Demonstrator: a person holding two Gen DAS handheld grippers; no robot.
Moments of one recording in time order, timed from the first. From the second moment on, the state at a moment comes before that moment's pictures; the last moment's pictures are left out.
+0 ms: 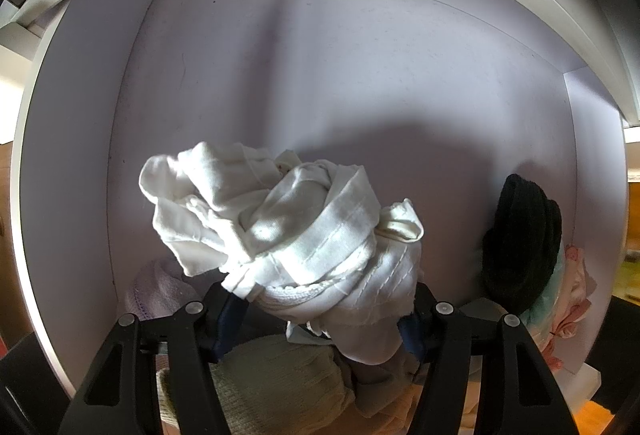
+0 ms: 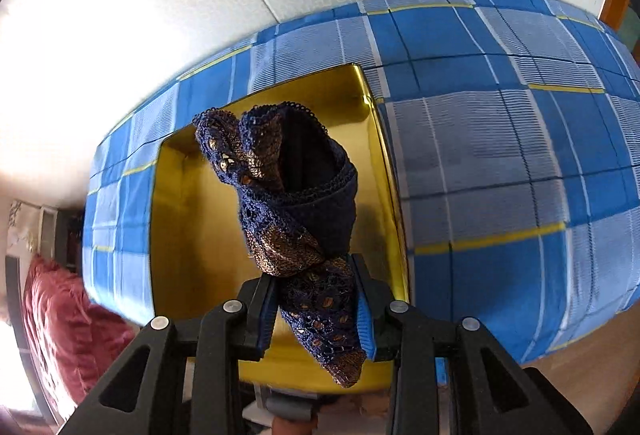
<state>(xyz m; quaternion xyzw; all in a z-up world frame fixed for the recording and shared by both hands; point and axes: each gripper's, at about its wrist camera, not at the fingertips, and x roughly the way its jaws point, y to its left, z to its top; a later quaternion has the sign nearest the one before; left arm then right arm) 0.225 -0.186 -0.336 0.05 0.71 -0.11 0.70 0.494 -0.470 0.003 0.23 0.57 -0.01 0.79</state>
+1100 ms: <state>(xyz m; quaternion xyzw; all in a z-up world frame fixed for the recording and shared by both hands) 0.218 -0.189 -0.332 0.06 0.70 -0.11 0.70 0.507 -0.475 0.006 0.13 0.50 -0.07 0.85</state>
